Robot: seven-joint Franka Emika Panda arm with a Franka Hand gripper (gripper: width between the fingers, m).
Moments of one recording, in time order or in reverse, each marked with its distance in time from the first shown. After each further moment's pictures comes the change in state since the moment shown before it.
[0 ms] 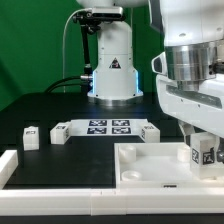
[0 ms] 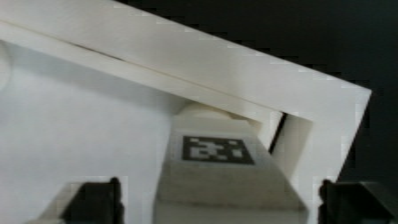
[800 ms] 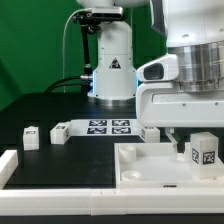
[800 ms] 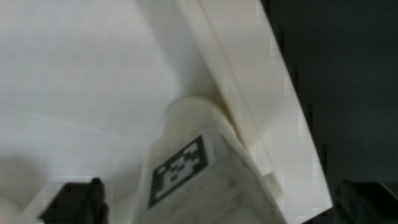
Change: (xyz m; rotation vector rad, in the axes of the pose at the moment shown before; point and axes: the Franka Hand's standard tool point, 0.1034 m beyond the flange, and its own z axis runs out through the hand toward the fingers) arm -0.002 0.000 0.002 -0.004 0.014 -0.873
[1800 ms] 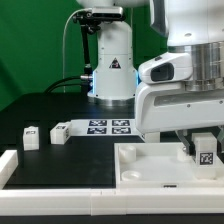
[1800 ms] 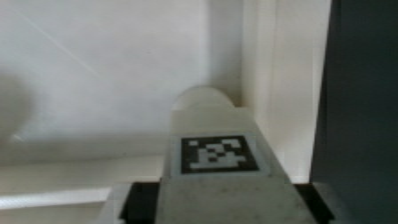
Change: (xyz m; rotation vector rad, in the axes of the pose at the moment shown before) arm 0.001 0.002 0.000 -0.018 0.004 -0.281
